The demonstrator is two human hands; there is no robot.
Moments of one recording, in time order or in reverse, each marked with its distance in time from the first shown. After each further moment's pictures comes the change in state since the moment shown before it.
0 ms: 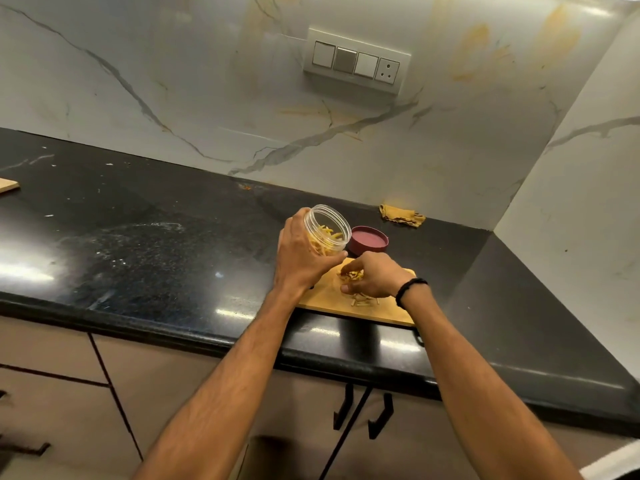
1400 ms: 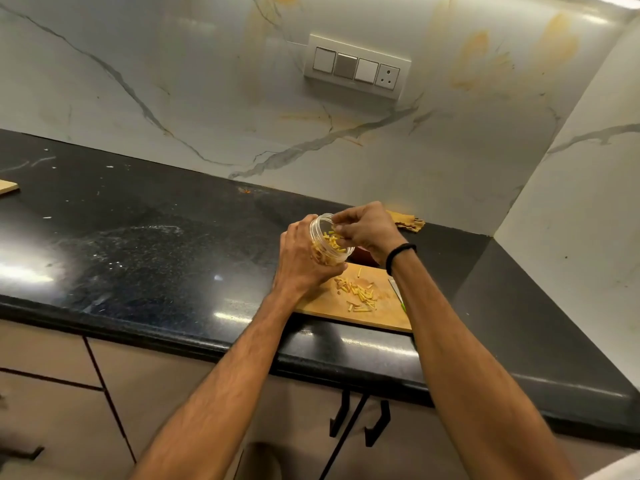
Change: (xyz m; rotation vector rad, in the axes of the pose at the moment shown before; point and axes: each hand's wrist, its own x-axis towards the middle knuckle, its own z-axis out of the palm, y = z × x) left_hand 0.001 -0.002 0.003 0.061 -0.081 0.031; right_hand 0.014 -0.042 -0.053 0.764 0.344 0.058
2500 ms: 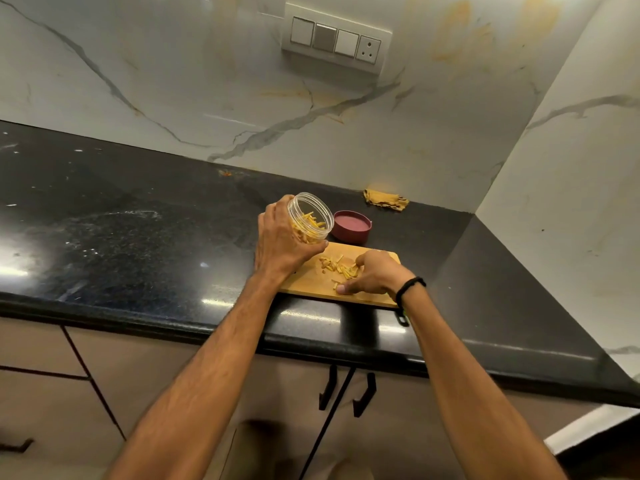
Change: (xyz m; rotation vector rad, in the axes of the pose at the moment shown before) left_hand -0.001 -0.002 0.001 0.056 0.013 -0.059; right_hand -0.057 0.069 -0.016 -0.705 -0.261 0.264
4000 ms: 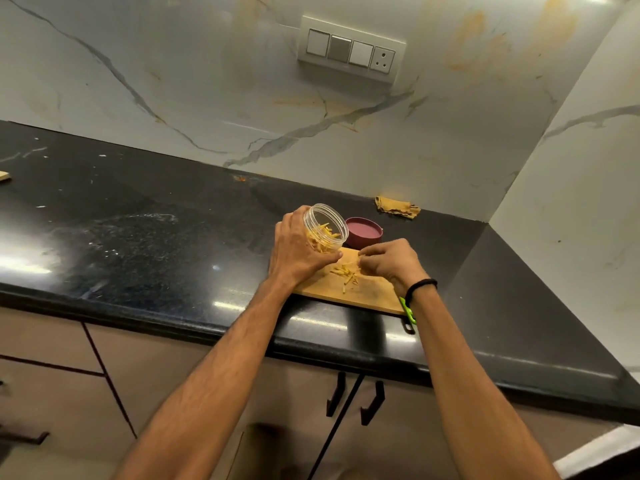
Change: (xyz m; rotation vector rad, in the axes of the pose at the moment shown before) left_hand -0.004 0.004 -0.001 -0.020 -0.087 -0.031; right_hand 0.021 0.006 -0.003 0.647 0.258 -0.010
